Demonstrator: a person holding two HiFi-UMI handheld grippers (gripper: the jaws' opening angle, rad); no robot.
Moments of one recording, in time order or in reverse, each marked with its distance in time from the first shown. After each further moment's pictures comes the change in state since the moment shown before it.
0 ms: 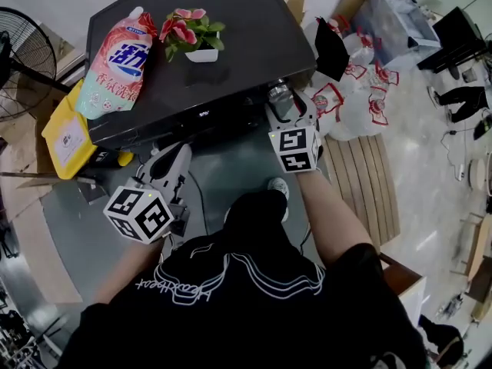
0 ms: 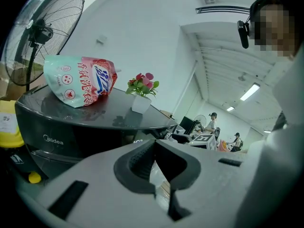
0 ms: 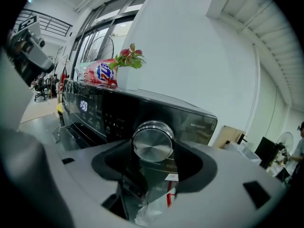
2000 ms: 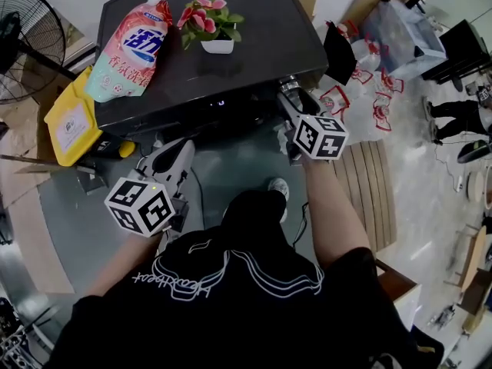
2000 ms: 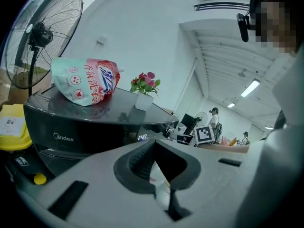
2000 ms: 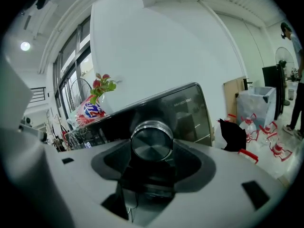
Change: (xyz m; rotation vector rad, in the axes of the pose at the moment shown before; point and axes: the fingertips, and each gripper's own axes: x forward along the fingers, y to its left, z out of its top) left arm -0.016 0.007 -0.011 0.027 0.021 0.021; right arm 0.001 -0.008 -0.007 0.595 -0.049 0.159
